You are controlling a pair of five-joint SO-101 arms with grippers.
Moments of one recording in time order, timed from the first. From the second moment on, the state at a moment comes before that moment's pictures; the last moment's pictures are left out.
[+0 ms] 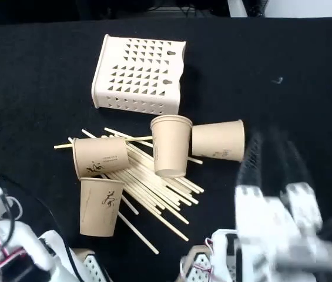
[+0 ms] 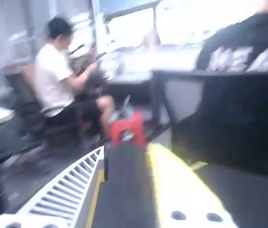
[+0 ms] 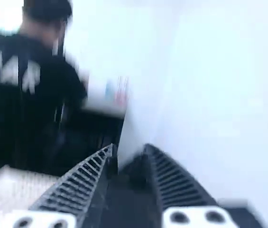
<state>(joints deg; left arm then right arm) -48.3 -104.8 57.2 45.1 -9.1 4.0 -101.1 36.0 61.0 11.6</state>
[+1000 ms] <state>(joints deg) -9.3 -8.4 -0.8 66.8 -8.0 2.1 -29.5 49.3 37.1 -1.8</state>
